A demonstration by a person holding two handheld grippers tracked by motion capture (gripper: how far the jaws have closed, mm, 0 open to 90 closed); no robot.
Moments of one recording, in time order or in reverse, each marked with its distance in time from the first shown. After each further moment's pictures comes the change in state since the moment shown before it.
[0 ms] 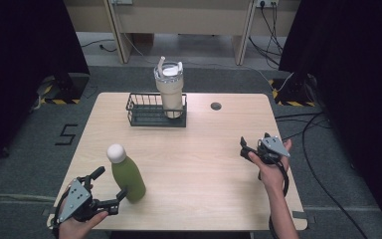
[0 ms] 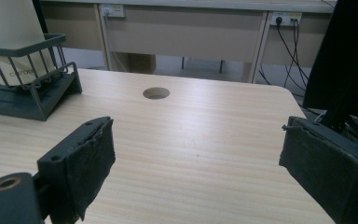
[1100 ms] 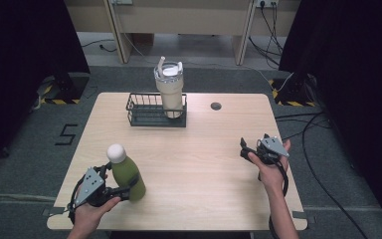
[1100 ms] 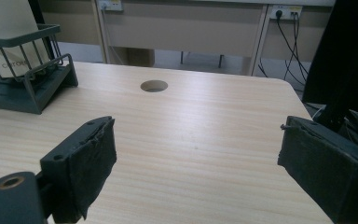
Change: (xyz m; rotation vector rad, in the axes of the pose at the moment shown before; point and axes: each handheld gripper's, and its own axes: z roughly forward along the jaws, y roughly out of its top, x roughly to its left) left arm 0.002 -0.003 0.037 -0.010 -0.032 -0.039; right arm -0.001 -0.005 0.004 0.021 -0.005 0.000
